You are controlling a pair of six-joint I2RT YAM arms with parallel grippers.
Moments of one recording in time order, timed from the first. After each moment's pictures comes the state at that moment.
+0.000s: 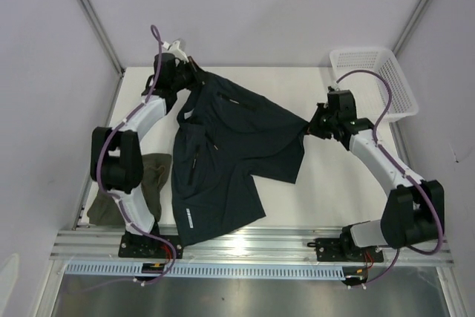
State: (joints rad) left arm -0.16 1.78 1.34 0.11 0.39 -0.55; right arm 0.24 1.35 1.02 -0.42 -0.11 0.55
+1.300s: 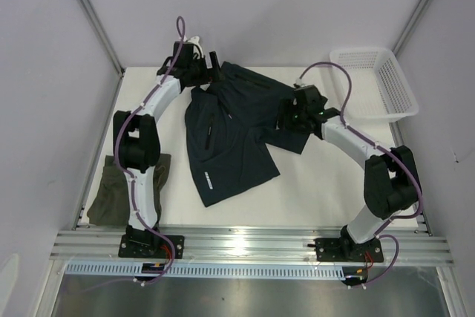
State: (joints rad) left arm -0.20 2.12 1.88 -0.36 0.20 -0.35; right arm 0.39 1.65 1.20 -0.35 -0.03 0.48
